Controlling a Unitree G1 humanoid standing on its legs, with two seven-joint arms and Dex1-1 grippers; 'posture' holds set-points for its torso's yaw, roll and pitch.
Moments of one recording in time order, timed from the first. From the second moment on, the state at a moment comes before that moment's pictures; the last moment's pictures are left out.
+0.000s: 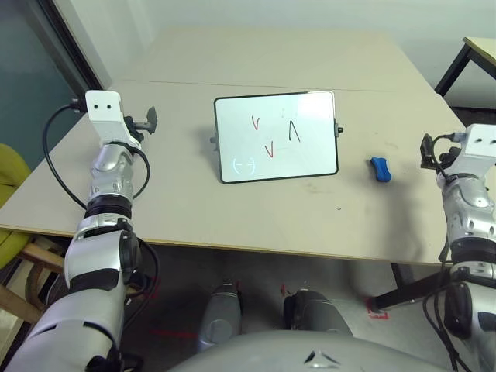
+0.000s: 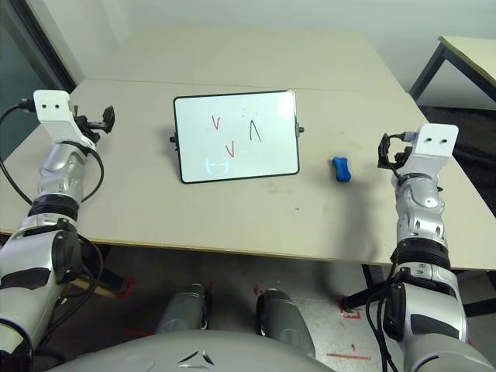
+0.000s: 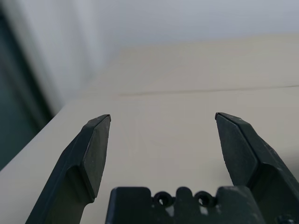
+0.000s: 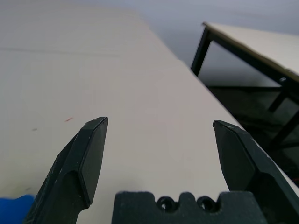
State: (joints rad) left arm -0.82 0.56 0.29 1.04 -0.15 -0.24 -0.43; right arm -0.41 -0.50 -0.36 0.46 0.20 0.18 0.08
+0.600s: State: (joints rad) left arm -1.00 0.67 0.16 0.93 -0.25 0.09 -1.38; right arm -0.57 -0.59 -0.27 0.05 0.34 1.22 0.21
